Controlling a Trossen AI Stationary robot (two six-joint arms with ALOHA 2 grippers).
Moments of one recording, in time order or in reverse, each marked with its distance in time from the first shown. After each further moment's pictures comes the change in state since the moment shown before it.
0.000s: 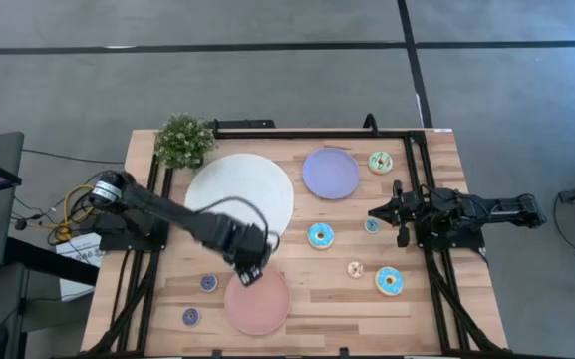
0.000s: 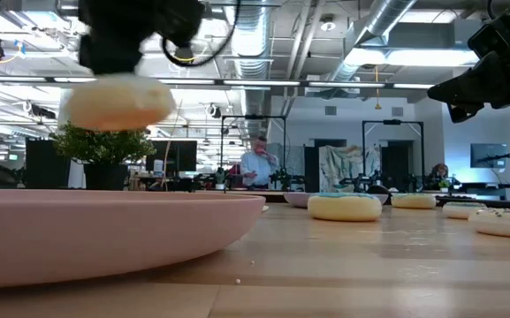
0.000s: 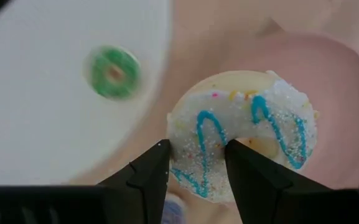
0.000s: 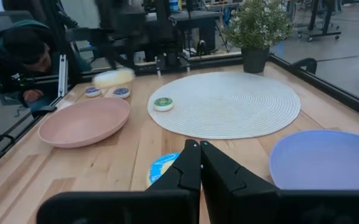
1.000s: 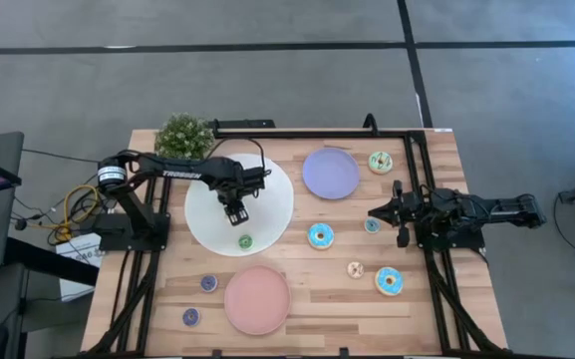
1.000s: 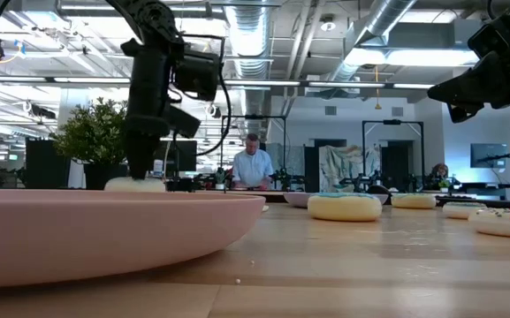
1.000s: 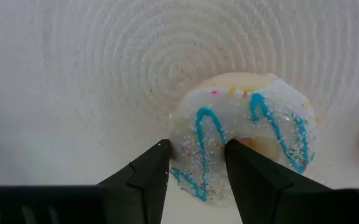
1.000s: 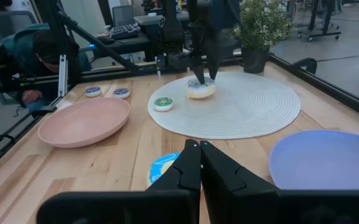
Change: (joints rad) left arm 0.603 -0.004 -0.284 0.099 -0.073 0.767; right arm 0.000 0.000 0.000 0.000 0.000 0.000
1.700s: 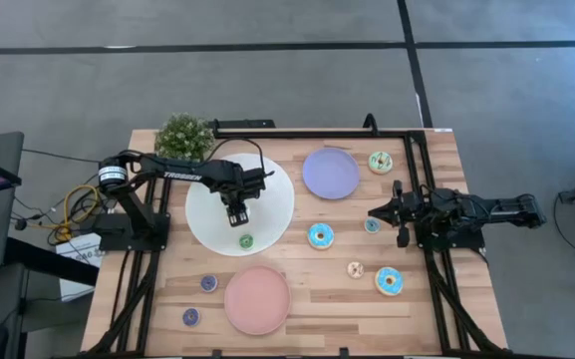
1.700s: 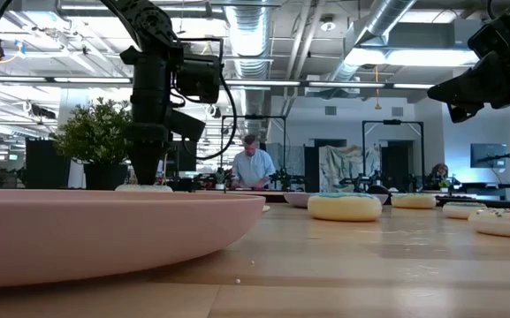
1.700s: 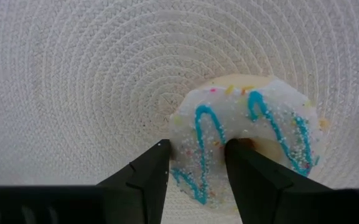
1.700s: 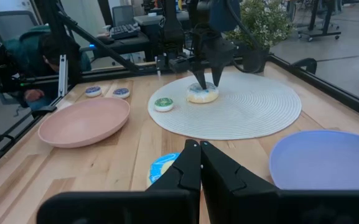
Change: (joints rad) left arm 0.001 0.005 -0.051 0.129 -0.005 0.166; right arm 0.000 0.000 0.000 0.000 0.000 0.000
